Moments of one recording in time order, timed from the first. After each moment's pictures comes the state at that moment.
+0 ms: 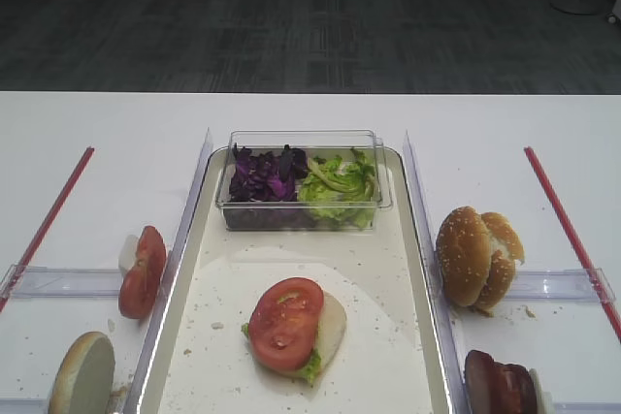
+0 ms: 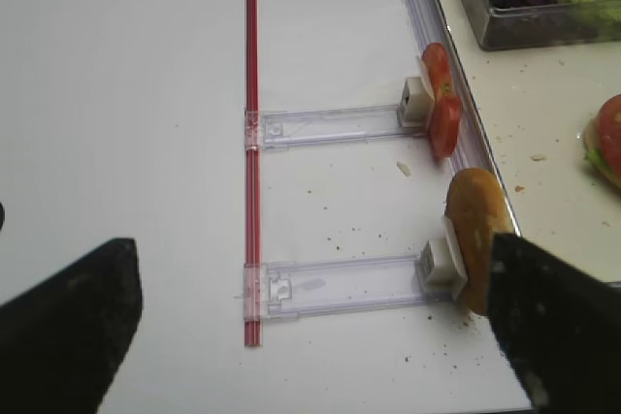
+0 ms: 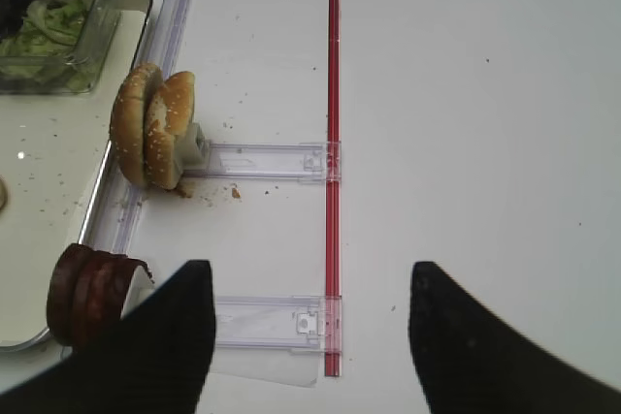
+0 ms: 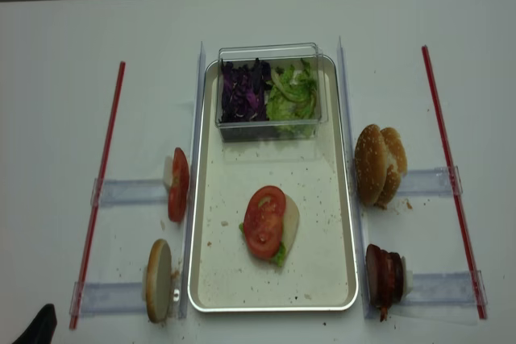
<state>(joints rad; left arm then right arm) -0.01 -0.02 -0.49 -0.01 1.19 -0.02 -0.04 0.11 -0.55 0.10 1.15 -0.06</state>
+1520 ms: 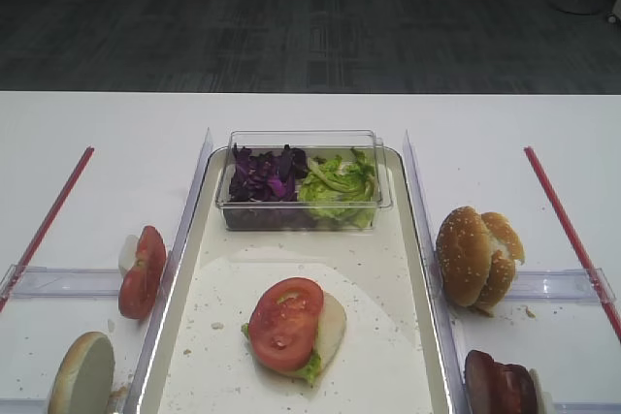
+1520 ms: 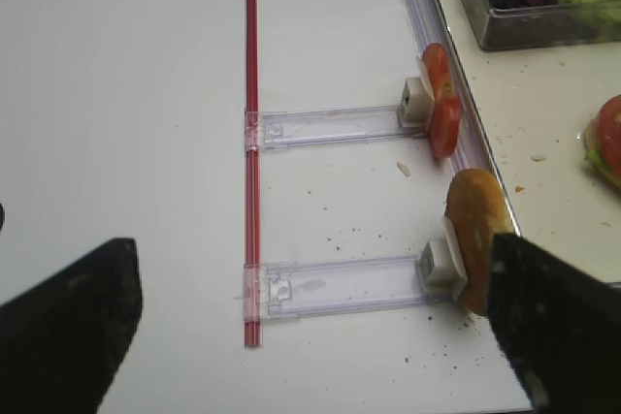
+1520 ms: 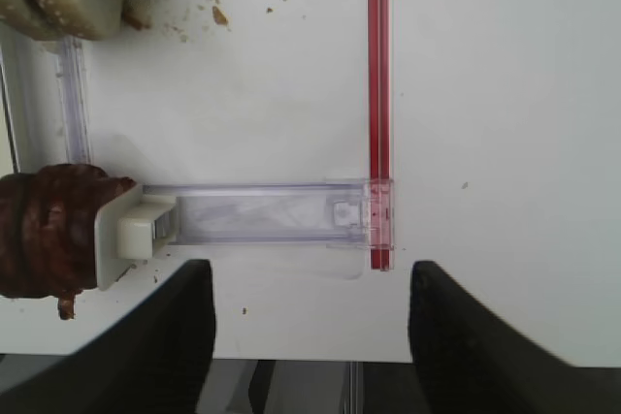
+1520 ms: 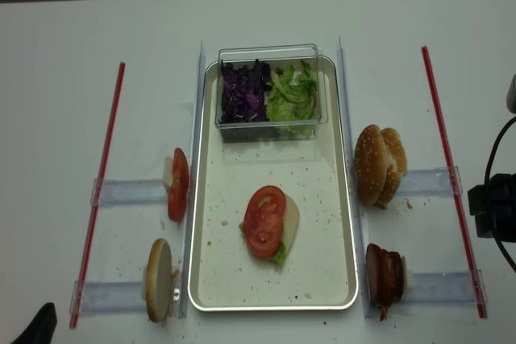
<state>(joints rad) -0.01 -0.02 -0.49 -0.01 1.19 -0.02 -0.04 1.03 -0.67 0.18 1.10 -0.05</state>
